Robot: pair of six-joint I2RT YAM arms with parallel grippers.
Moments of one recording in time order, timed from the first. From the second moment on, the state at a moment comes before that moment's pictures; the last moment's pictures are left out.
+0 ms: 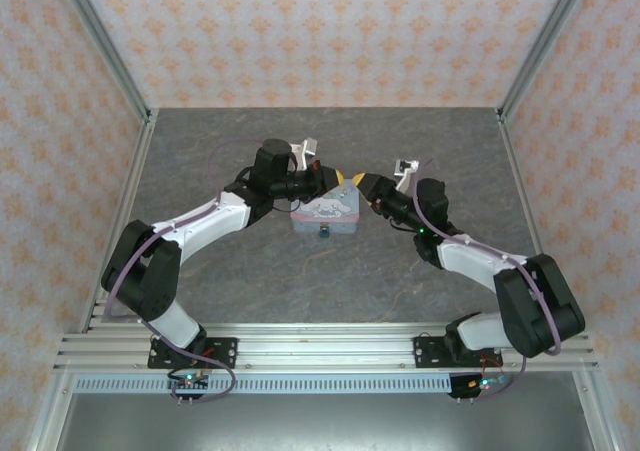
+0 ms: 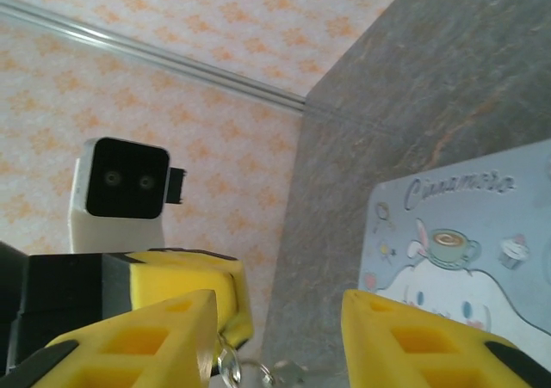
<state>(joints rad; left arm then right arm) -0.50 1.61 1.08 0.11 0.58 -0.99 0.39 1.37 0.56 0.70 -0.50 1.14</state>
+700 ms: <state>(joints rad) -0.50 1.62 1.06 0.28 0.58 -1.10 0.42 1.44 0.55 0.95 -0.51 1.26</state>
